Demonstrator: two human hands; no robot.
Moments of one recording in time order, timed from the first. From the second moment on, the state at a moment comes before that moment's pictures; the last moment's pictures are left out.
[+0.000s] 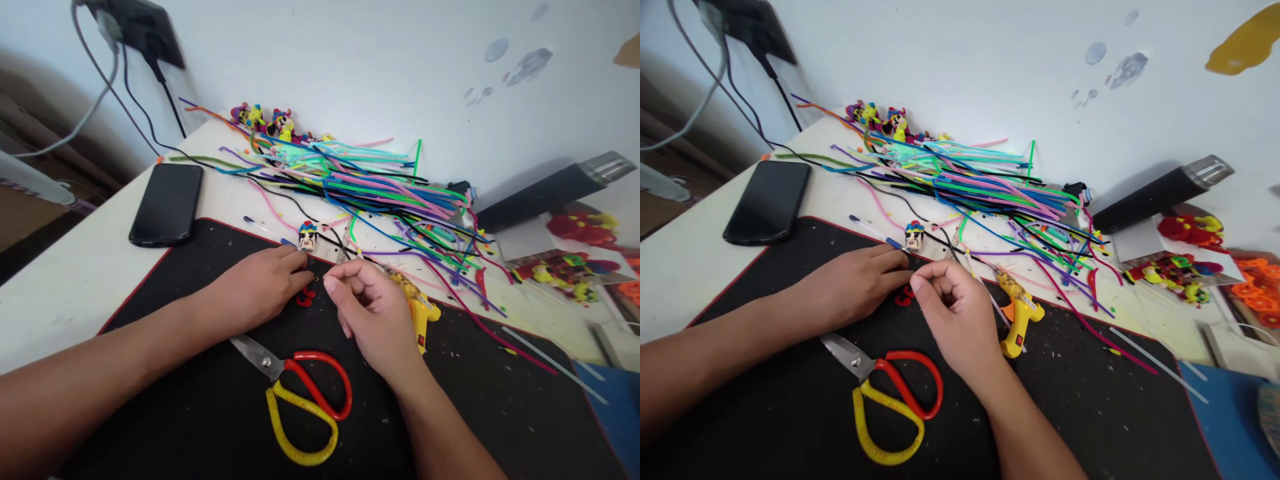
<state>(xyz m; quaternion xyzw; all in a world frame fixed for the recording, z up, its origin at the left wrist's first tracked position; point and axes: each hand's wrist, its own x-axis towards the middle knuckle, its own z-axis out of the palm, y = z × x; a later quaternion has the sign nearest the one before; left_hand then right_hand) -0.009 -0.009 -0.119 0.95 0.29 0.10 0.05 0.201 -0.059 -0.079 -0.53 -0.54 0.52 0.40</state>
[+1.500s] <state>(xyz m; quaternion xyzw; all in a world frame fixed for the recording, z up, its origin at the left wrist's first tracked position) 0.000 0.000 -0.116 0.91 0.37 0.12 0.13 0.204 -0.058 -0.071 -0.52 -0.45 0.59 0.42</state>
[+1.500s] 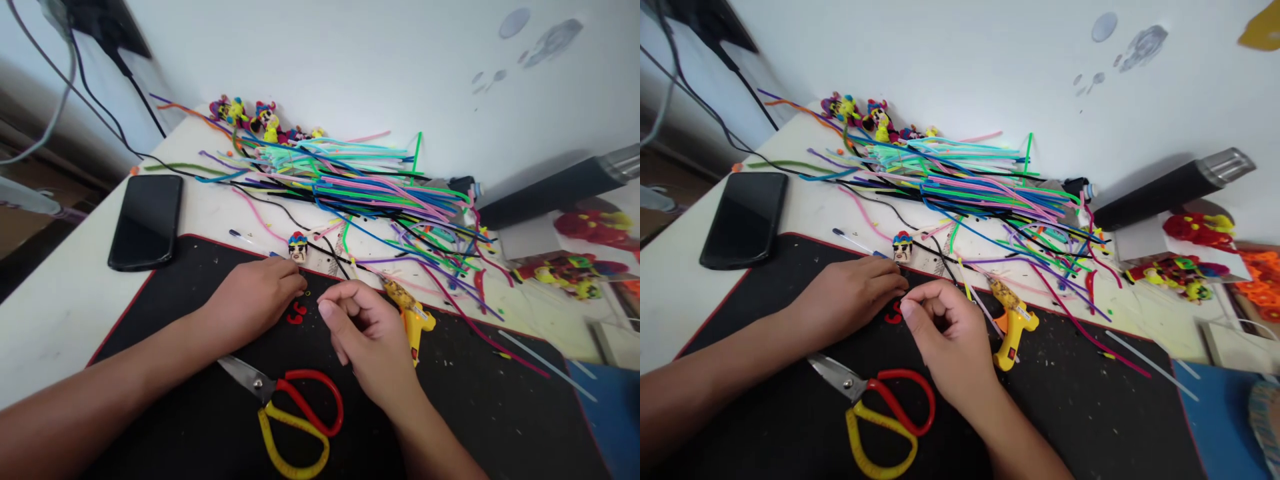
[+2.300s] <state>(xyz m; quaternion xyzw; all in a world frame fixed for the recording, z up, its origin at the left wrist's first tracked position) -0.003 0.006 -0.112 0.88 0.39 0.14 0.21 0.202 -0.053 -0.077 -0.53 -0.47 0.59 0.40</state>
